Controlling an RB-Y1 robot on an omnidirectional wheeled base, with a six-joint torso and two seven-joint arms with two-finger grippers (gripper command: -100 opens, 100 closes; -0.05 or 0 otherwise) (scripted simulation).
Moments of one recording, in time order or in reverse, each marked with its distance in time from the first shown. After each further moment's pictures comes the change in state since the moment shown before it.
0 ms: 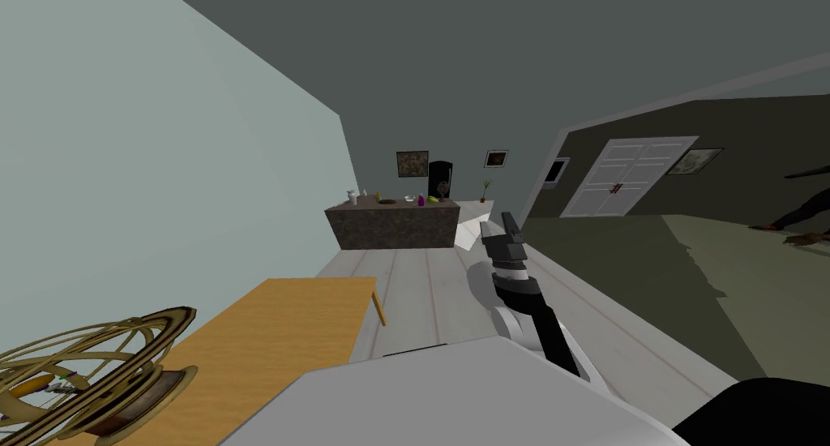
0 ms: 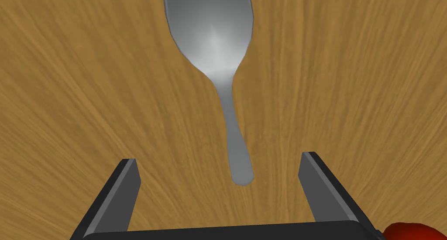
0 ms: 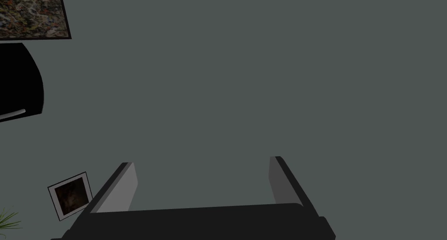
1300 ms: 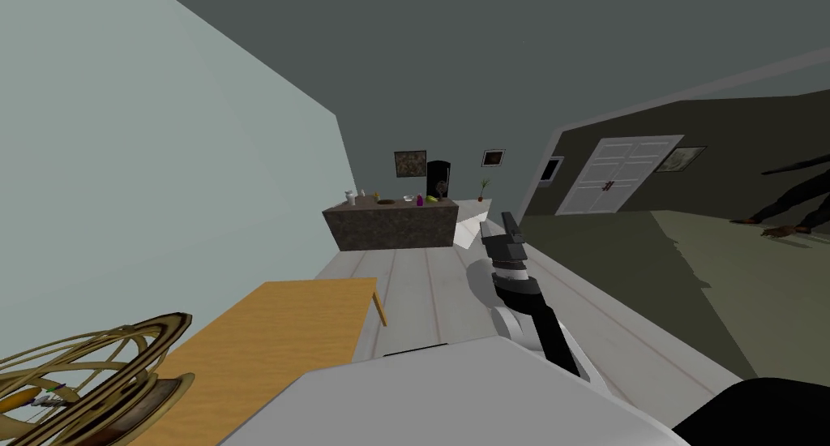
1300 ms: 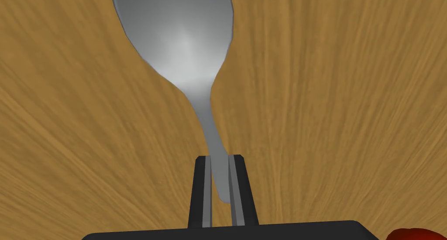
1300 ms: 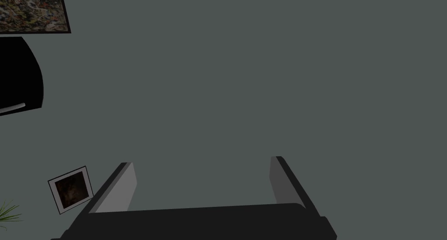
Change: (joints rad) left arm -0.060 -0.026 -0.036 0.130 -0.017 -0.030 -0.013; right arm 0.000 0.000 0.000 0.000 0.000 0.000 0.000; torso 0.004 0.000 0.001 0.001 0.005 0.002
